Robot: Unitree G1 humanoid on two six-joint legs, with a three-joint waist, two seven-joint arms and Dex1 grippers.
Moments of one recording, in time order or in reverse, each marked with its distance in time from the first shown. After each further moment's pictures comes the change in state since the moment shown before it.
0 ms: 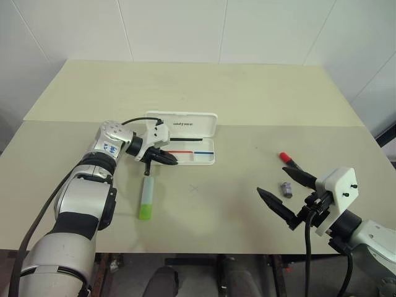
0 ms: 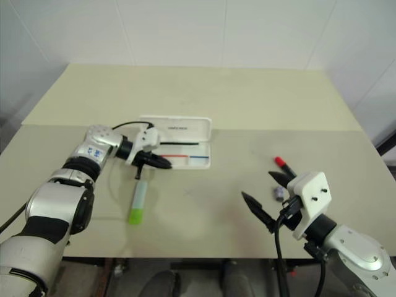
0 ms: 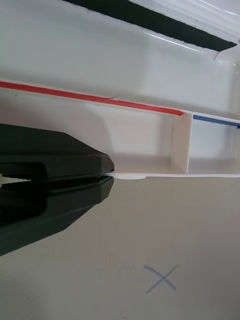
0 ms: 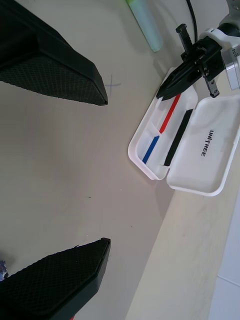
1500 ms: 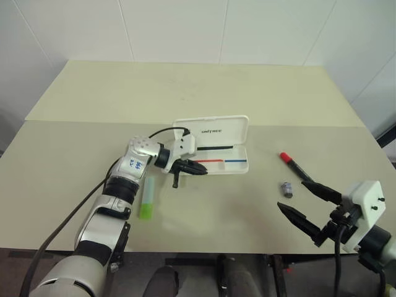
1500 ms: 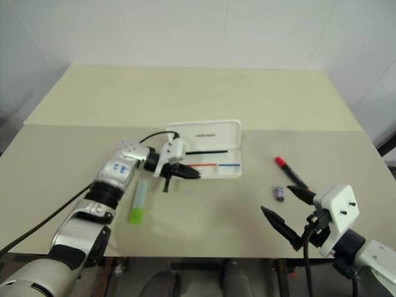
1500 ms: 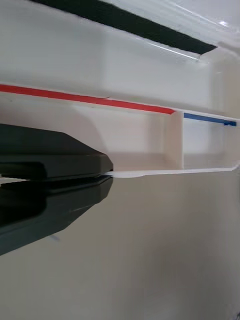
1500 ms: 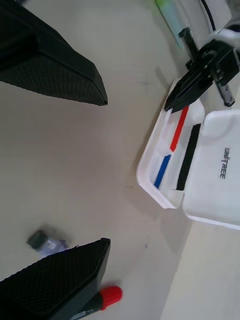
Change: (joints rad) left arm 0.333 -0.138 -0.052 -0.732 -0.135 0.379 0.053; right arm 0.223 -0.020 -0.249 0.042 0.080 -0.037 0.227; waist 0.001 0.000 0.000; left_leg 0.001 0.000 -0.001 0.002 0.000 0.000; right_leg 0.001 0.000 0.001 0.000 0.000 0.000
